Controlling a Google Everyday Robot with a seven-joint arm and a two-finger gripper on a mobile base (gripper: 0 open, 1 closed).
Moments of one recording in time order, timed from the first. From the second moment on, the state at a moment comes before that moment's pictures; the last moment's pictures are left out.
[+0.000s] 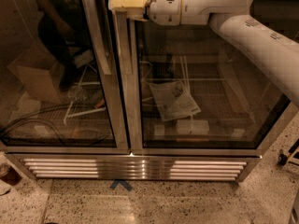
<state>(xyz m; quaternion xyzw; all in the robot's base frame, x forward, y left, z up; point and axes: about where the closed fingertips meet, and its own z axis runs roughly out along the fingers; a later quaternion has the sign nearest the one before) 0.628 0.063 1.056 -0.66 -0.24 -0.33 0.63</state>
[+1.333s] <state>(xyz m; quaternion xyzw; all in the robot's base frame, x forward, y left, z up) 0.628 0.059 1.059 -0.66 -0.24 -0.32 0.64</state>
